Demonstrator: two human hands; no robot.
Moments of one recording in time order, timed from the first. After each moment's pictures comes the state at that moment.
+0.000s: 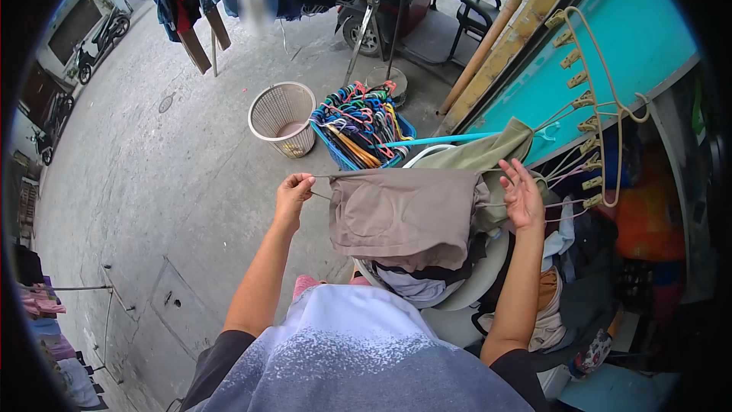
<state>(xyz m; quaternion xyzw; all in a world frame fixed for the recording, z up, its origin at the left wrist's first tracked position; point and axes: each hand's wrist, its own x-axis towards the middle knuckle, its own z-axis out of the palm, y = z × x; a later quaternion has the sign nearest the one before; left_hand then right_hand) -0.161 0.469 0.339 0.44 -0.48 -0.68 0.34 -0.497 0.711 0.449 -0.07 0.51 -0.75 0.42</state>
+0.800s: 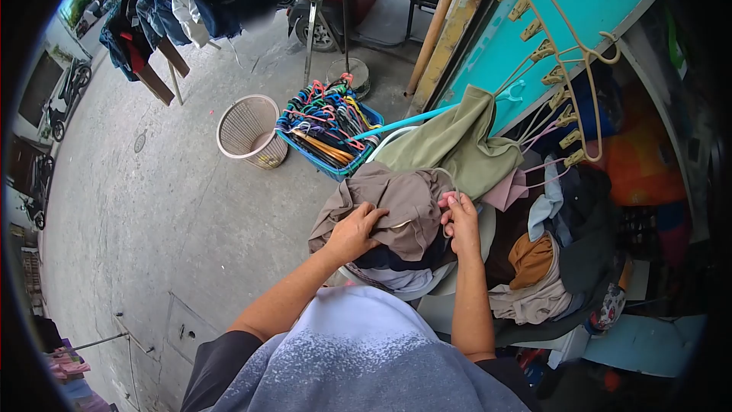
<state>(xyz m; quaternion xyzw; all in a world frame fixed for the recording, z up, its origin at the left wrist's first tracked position) -0.248 0.574 0.363 0.10 -0.93 -0.36 0.02 -0.414 0.738 0.369 -0.03 0.65 -0.68 0.32</state>
